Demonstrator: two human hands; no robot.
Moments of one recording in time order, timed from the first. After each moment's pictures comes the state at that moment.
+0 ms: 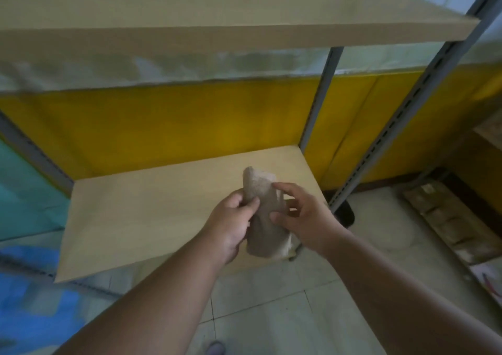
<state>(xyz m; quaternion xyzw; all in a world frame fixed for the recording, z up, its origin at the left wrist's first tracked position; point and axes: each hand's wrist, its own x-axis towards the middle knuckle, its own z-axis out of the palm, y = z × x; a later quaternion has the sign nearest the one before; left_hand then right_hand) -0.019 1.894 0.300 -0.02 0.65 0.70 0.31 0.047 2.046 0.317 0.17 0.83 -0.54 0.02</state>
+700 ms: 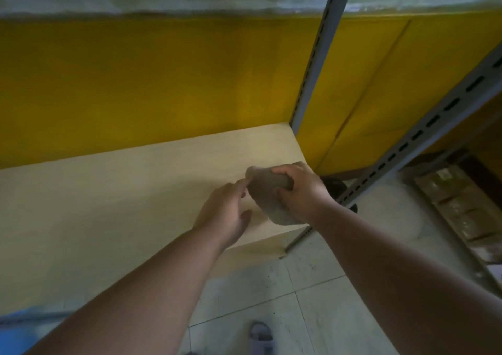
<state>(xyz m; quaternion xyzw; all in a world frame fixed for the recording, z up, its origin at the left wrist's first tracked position) -0.122 2.012 0.132 0.26 0.90 0.32 0.14 -0.077 2.194 0.172 0.18 0.93 -0.31 0.02</state>
